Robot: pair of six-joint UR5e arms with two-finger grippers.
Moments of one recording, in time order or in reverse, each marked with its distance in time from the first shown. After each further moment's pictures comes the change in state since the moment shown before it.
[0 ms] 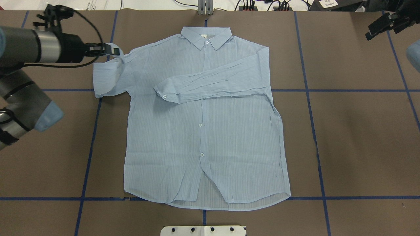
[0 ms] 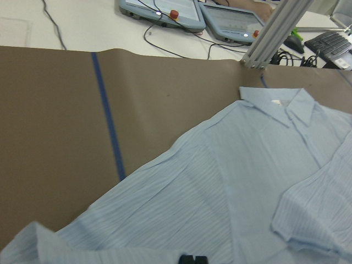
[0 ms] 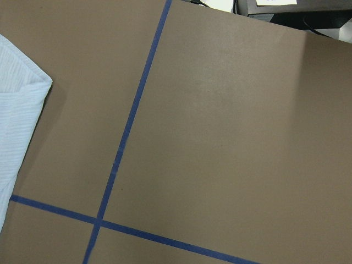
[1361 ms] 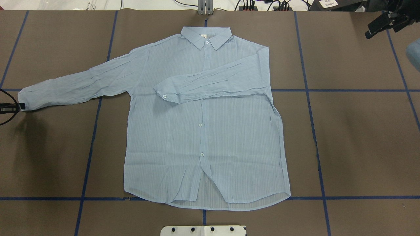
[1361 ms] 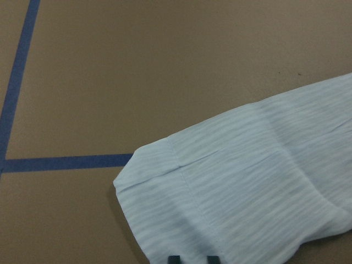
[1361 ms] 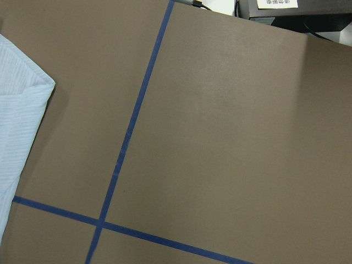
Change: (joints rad) left arm -0.055 0.485 0.257 -0.287 0.142 0.235; right arm 0.001 0.005 0.001 0.000 0.001 0.000
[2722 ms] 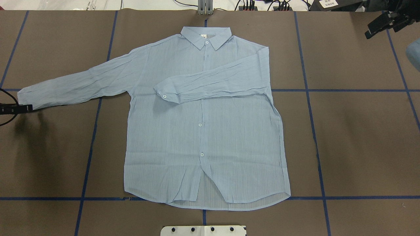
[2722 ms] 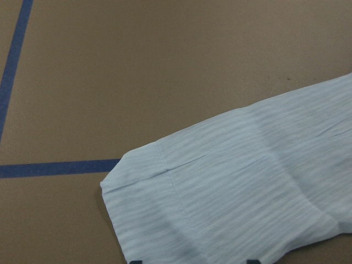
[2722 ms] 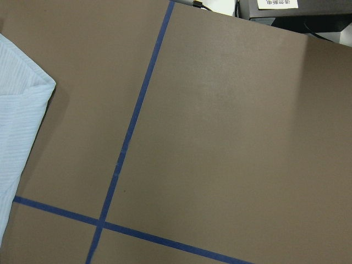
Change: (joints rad) left arm 0.001 -0.002 -0.003 0.001 -0.024 -0.001; right arm 0.000 0.000 0.001 0.000 0.000 0.000
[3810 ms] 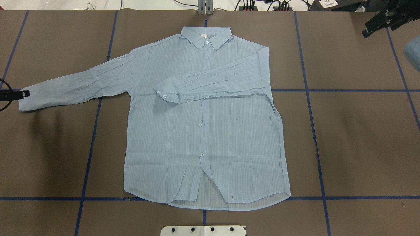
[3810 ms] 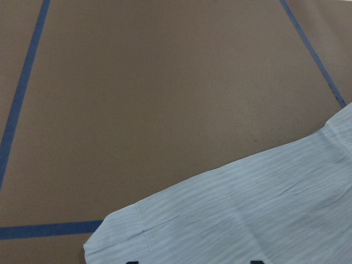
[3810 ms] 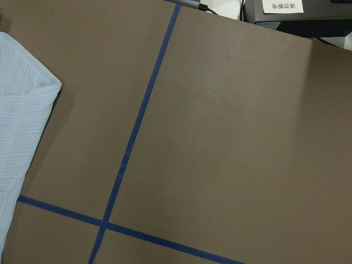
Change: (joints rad) left arm -0.030 -0.003 -0.057 0.009 -0.004 -0.009; right arm -0.001 0.005 0.001 0.000 0.002 -0.011
